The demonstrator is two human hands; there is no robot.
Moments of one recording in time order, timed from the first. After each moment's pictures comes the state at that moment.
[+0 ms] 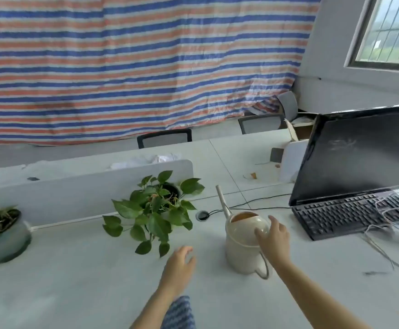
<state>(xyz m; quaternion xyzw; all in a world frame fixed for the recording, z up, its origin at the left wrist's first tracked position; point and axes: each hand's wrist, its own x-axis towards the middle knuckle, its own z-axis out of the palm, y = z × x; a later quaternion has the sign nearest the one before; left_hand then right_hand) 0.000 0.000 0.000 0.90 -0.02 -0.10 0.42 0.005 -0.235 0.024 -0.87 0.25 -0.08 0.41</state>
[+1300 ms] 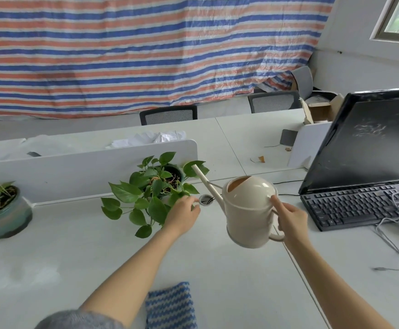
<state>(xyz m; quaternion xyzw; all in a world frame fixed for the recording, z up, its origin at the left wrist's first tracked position) 0.085 -0.014 0.036 0.94 -0.09 -0.03 0.33 0.019 -0.252 0.055 -0.68 0.27 -0.09 0.68</state>
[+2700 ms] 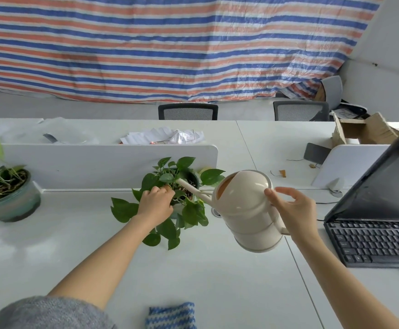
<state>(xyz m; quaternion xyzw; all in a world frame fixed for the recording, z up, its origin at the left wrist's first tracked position) 0.142 0.074 0.047 1.00 -0.06 0.00 0.00 0.085 -0.215 0.104 -0.83 0.15 -0.14 0.53</state>
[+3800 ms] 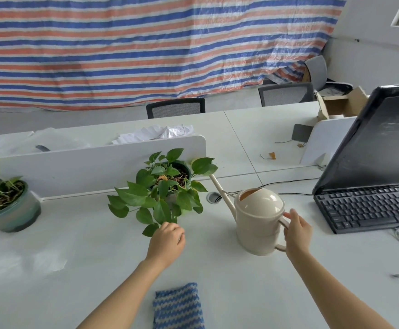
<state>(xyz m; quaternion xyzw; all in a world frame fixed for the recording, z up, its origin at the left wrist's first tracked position) 0.054 0.050 -0.025 0.98 -0.13 0.02 0.13 0.048 -0.253 -0.011 -0.62 0.36 -0.16 0.68</state>
